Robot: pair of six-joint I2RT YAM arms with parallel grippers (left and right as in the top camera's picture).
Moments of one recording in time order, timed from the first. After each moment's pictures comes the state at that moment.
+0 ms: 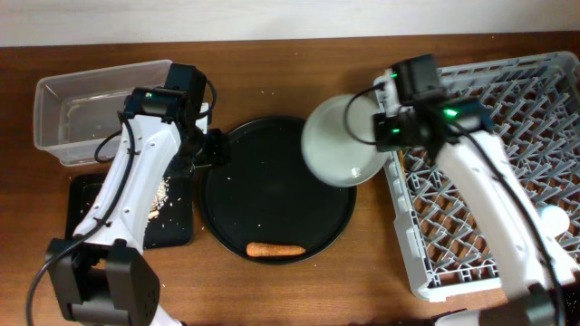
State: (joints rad) left arm -0.16 1.77 1.58 -1.27 0.06 -0.27; right arm 0.23 1.57 1.51 -1.02 0.07 0.13
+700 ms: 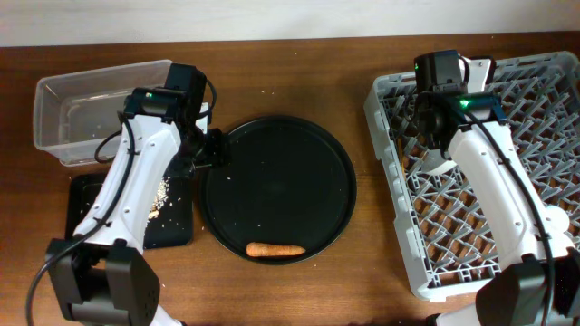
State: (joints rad) left arm -0.16 1.77 1.58 -1.27 0.06 -0.27; right arm 0.12 1.65 1.49 -0.94 0.90 0.18
